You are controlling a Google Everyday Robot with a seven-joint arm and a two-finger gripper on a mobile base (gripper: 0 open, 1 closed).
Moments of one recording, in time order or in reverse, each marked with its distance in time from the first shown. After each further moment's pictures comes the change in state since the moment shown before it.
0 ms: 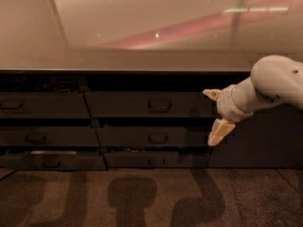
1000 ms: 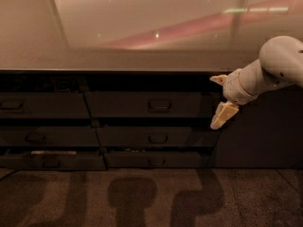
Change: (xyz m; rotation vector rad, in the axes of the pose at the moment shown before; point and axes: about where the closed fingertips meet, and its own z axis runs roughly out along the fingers) arm 0.020 -0.052 -0.007 0.004 -0.037 0.113
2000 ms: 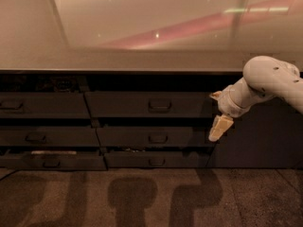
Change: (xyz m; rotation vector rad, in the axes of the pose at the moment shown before) arm 0.042 0.021 0.059 -0.081 0.098 0.073
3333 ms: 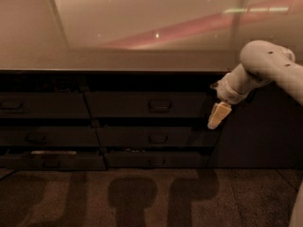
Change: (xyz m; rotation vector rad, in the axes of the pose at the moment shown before) arm -0.003 -0.038 -0.005 -0.019 0.025 0.065
